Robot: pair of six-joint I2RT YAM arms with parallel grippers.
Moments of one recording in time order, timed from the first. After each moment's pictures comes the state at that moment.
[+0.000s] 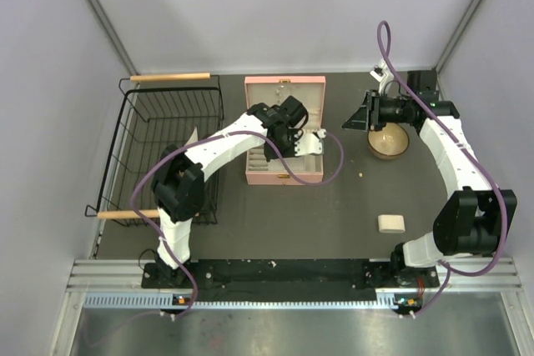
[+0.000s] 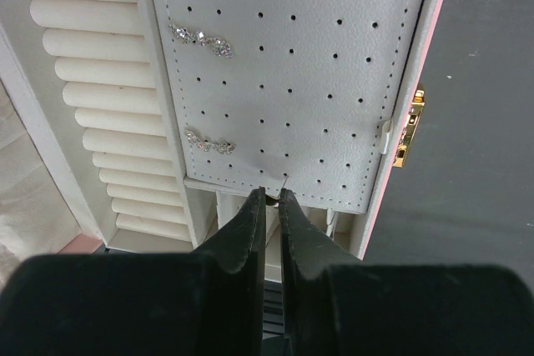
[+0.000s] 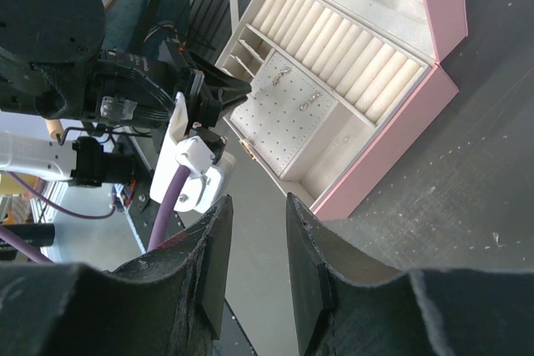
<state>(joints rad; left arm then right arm) -0.76 1.96 1.72 -1.00 0.01 0.81 0.02 1.46 1.30 -0.64 -0.97 0.05</state>
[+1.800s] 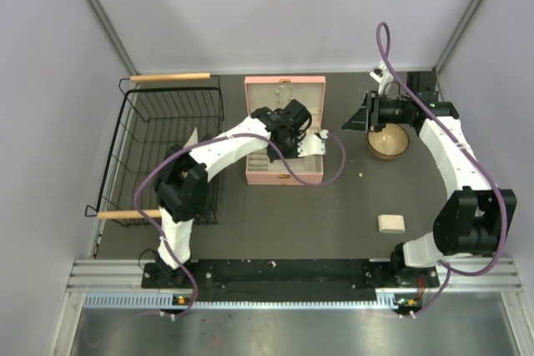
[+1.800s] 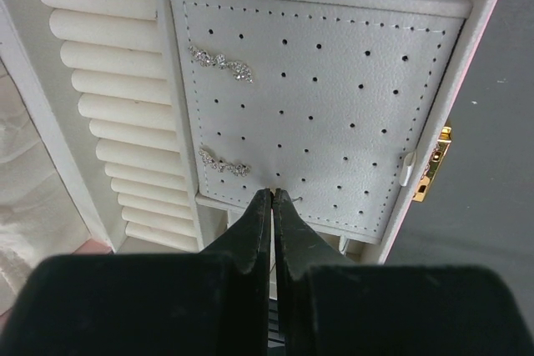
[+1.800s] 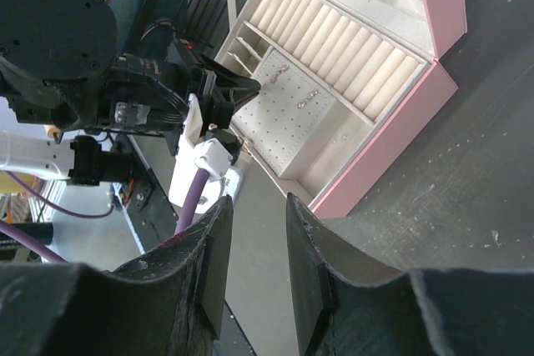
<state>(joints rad) -0.79 1.97 1.70 -0.93 -0.04 0.79 0.02 1.46 1.29 -0.64 -0.97 0.05</state>
